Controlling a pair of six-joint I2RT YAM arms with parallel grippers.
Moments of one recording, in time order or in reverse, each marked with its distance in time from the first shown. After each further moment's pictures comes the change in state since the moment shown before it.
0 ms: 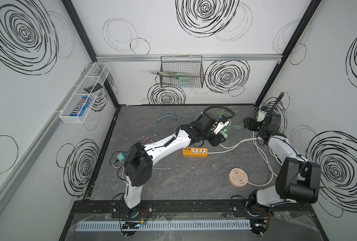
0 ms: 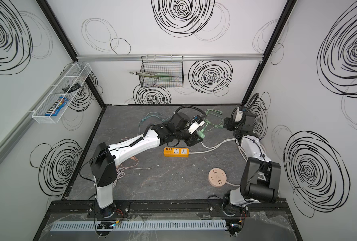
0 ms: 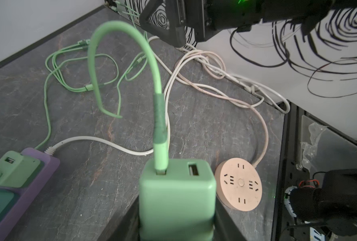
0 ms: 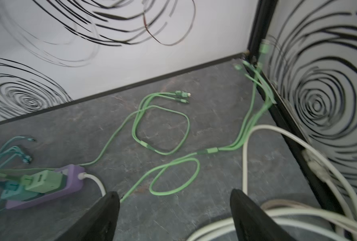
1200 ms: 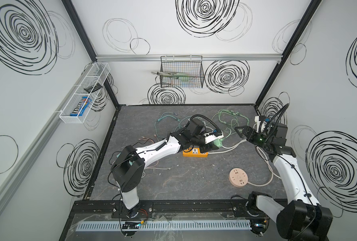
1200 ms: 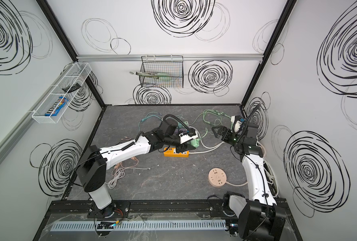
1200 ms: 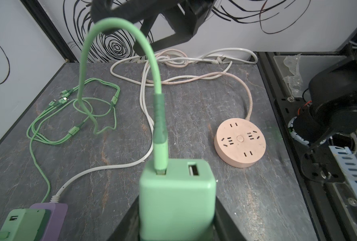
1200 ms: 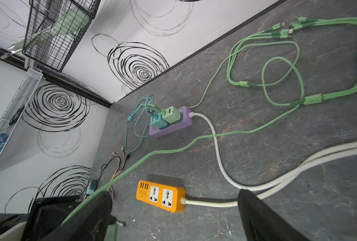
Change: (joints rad) left arm 0.058 -0.182 -0.403 0.302 0.241 0.476; right arm 0.043 -0.408 -0.117 -0.306 -0.520 0.216
